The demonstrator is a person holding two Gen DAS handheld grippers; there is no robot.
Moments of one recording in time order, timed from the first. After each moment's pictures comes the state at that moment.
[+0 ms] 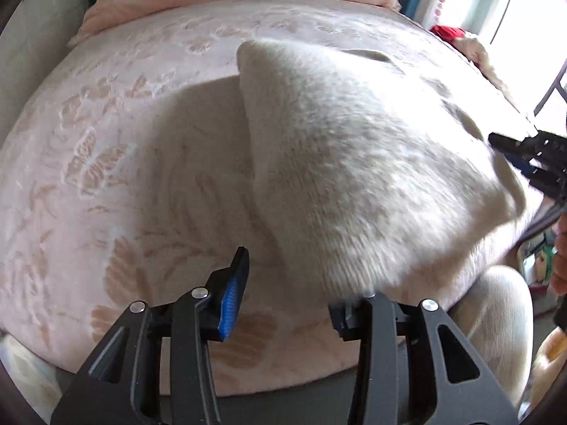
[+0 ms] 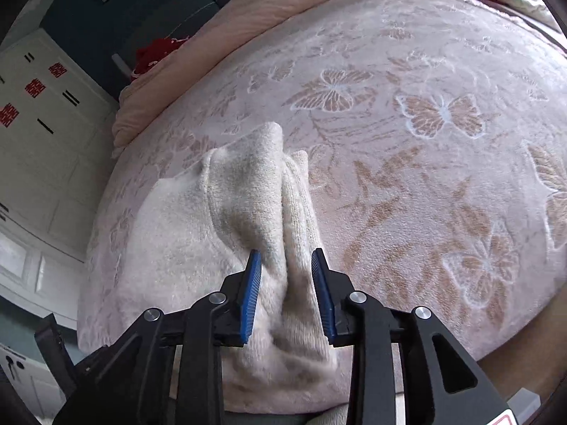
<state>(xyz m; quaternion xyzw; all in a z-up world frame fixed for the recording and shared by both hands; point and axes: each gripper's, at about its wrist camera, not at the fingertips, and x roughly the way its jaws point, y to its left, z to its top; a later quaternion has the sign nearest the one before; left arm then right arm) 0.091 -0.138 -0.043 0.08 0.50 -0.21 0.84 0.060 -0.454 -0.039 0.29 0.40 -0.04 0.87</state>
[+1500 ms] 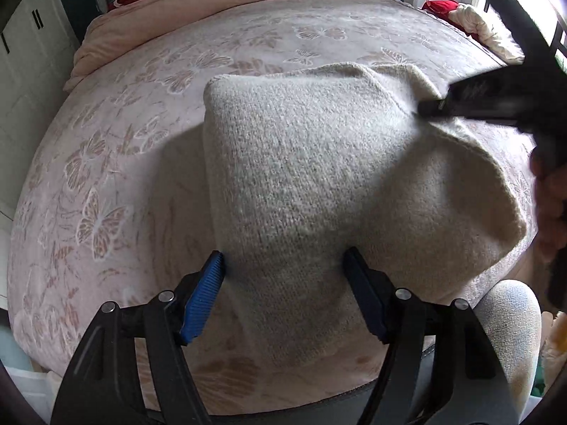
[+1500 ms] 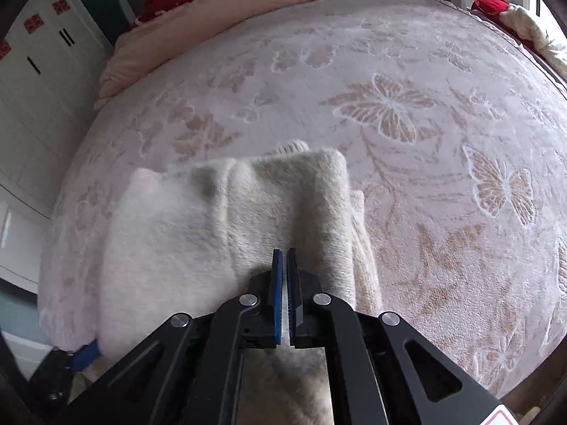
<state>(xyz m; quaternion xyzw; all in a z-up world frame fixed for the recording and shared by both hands) 0.109 -0.194 -0.025 0.15 0.49 -0.18 0.84 0.173 -0.419 -0.036 0.19 0.47 -0.04 0.86</state>
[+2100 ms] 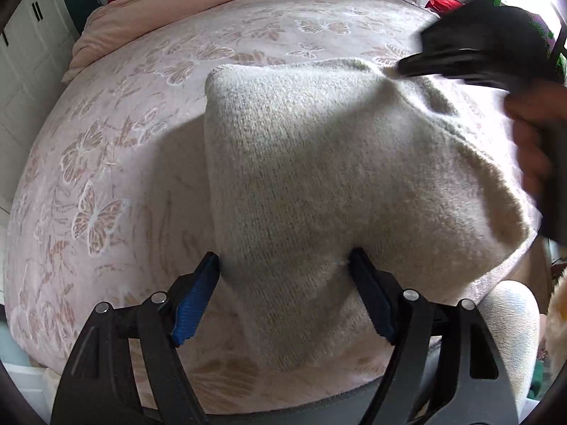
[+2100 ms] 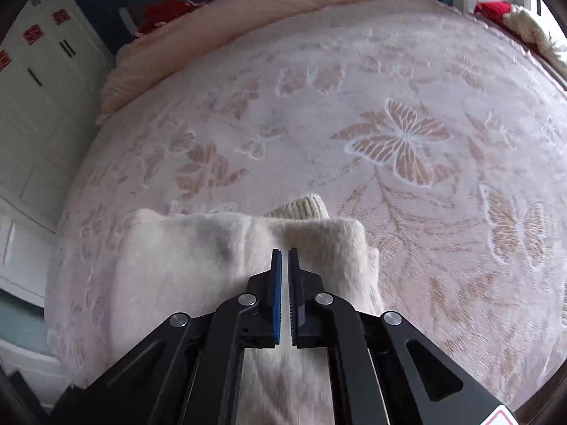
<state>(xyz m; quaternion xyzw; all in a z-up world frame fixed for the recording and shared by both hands) 0.114 -0.188 -0.025 0.14 0.50 -0.19 0.83 0.196 -0.428 -0.019 0.19 0.44 -0.04 0.88</state>
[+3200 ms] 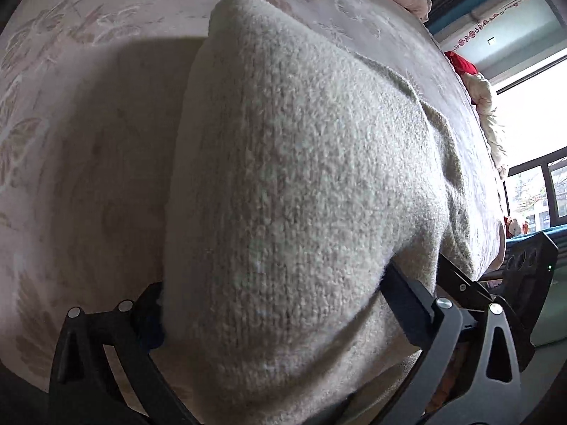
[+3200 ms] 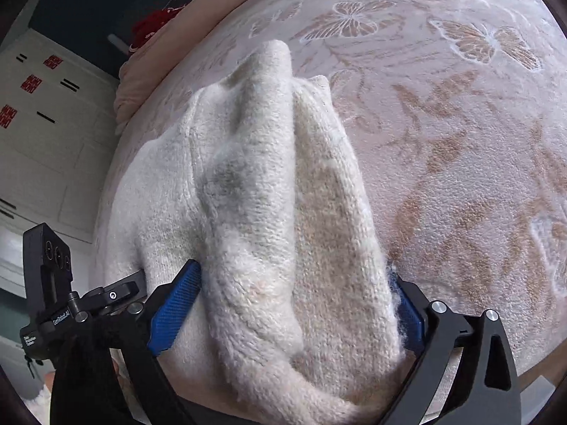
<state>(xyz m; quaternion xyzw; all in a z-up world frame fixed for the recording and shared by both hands) 0.173 -0.171 -0.073 -0.09 0.61 -0.22 0.75 0.109 -0.437 -0.110 0.33 0.47 0.00 0.82</state>
